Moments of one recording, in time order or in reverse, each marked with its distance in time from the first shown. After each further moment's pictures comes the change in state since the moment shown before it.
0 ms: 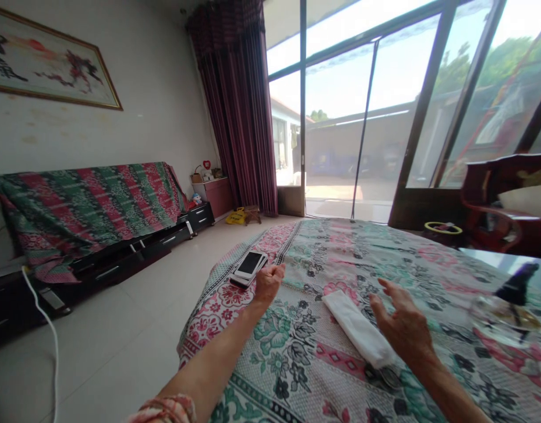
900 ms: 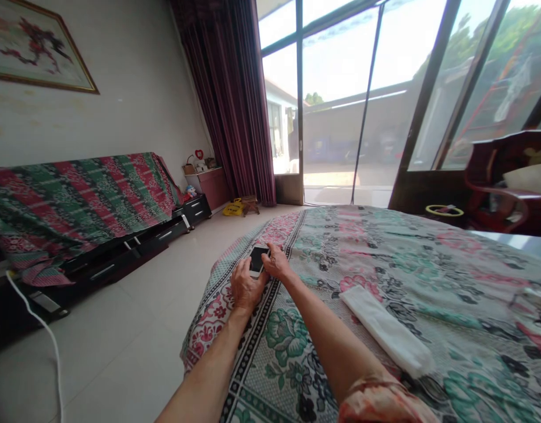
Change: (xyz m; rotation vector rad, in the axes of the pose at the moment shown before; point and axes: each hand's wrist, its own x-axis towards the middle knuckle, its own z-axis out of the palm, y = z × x) left_hand 0.010 -0.056 -0.070 0.707 0.360 0.179; right_hand 0.039 -0.162 0.259 0.348 -0.534 -0.039
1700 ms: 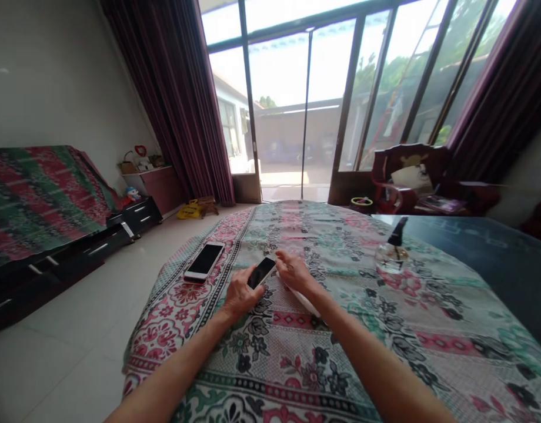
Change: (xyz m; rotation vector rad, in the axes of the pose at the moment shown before) left_hand -0.068 0.090 0.023 -0.425 -0.420 0.249; right_hand -0.139 0.031 -0.175 -0.207 0.122 0.079
